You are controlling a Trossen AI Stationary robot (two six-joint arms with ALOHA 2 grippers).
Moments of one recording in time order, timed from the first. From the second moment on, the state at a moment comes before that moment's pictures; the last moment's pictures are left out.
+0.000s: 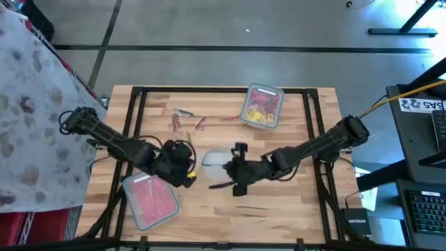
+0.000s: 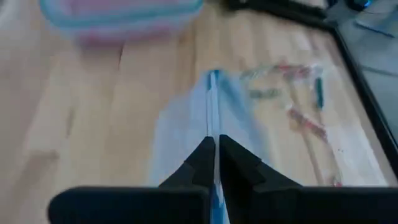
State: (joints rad) left arm -0.50 1.43 1.23 -0.86 -0.62 -1.00; right arm 0.39 1.69 1.35 -0.43 0.44 0.12
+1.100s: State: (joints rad) left arm -0.51 1.57 0.89 -0.24 -1.01 -0.96; right arm 0.17 1.70 1.41 -0.36 0.19 0.40
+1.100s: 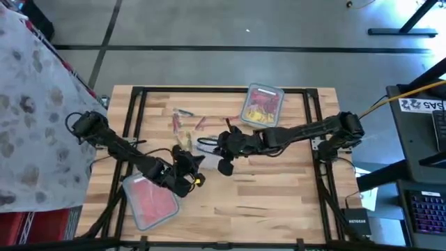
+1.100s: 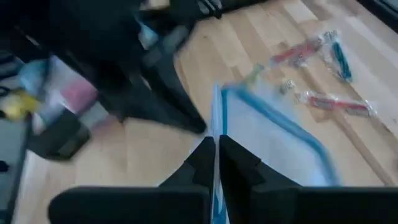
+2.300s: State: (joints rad) left arm -0.57 1.50 0.89 0.15 -0.92 -0.72; right arm 0.24 1.70 1.42 -0.40 0.39 0.38
